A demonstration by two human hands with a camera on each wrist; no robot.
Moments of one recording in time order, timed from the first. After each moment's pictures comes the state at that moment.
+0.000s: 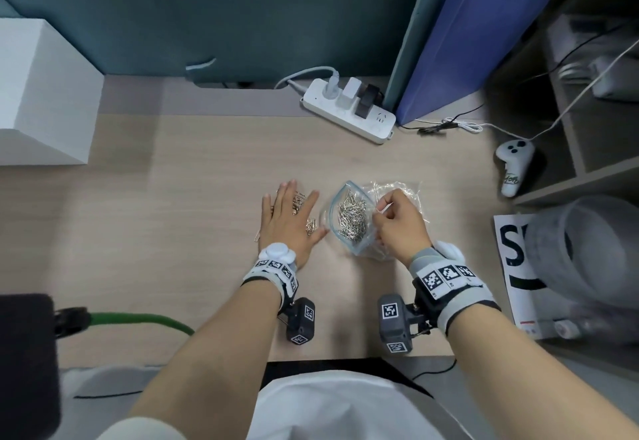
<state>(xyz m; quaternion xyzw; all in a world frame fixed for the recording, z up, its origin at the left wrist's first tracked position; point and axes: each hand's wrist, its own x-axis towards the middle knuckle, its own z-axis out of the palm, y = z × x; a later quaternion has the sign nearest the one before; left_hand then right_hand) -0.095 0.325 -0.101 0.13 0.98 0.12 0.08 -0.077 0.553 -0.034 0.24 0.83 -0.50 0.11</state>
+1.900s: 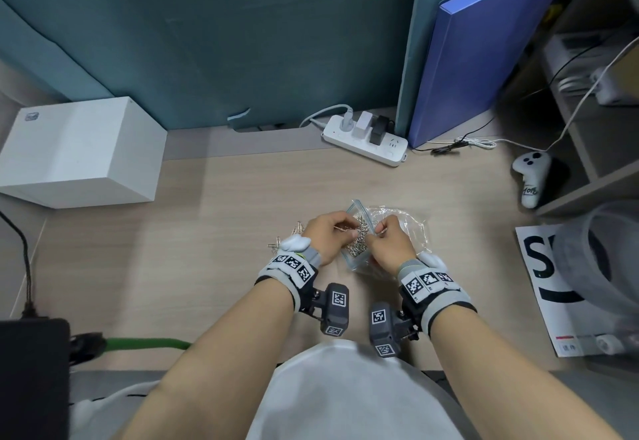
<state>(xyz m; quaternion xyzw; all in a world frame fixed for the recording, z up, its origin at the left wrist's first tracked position) -0.116 0.349 -0.020 0.04 0.85 0.46 0.24 -0.076 0.514 -0.030 0.27 0.79 -0.52 0.19</state>
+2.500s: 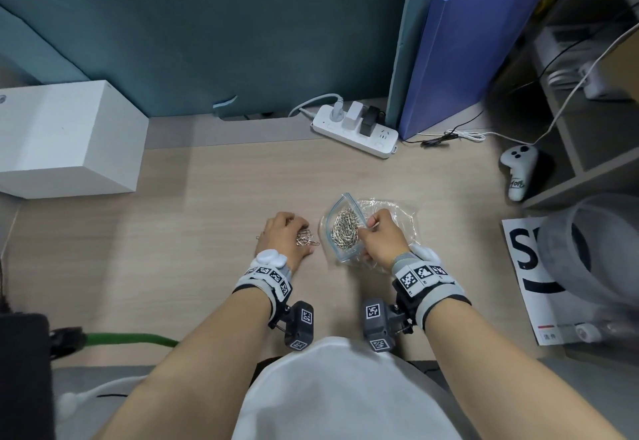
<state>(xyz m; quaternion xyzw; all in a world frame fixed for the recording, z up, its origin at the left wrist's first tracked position) -0.095 0.293 -0.056 0.05 0.97 0.18 0.16 -0.074 0.519 -0.030 0.28 0.77 -0.54 0.20</state>
